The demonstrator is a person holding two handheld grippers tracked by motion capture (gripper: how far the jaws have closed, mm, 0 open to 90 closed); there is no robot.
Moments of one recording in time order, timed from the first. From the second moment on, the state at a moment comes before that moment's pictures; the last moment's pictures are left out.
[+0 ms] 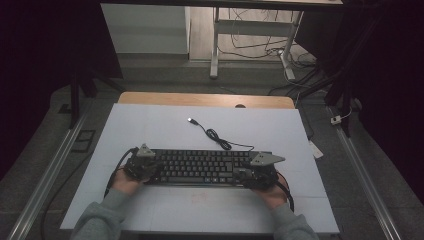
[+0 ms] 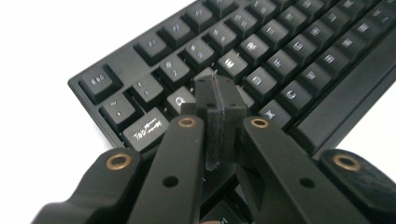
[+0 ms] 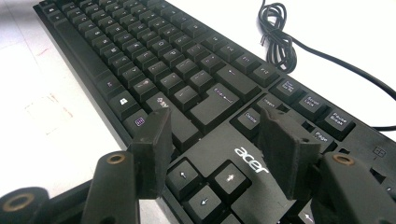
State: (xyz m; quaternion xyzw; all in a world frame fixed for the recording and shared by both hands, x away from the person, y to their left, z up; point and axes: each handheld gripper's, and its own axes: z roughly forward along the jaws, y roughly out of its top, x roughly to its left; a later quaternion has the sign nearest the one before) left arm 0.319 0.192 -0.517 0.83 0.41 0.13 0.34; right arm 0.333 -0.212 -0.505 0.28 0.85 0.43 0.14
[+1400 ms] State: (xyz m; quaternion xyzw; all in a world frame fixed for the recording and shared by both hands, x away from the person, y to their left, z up) left arm 0.302 0.180 -0.495 0.81 0.39 0.12 0.41; right arm 0.332 -0.213 -0.504 0.28 0.85 0.43 0.14
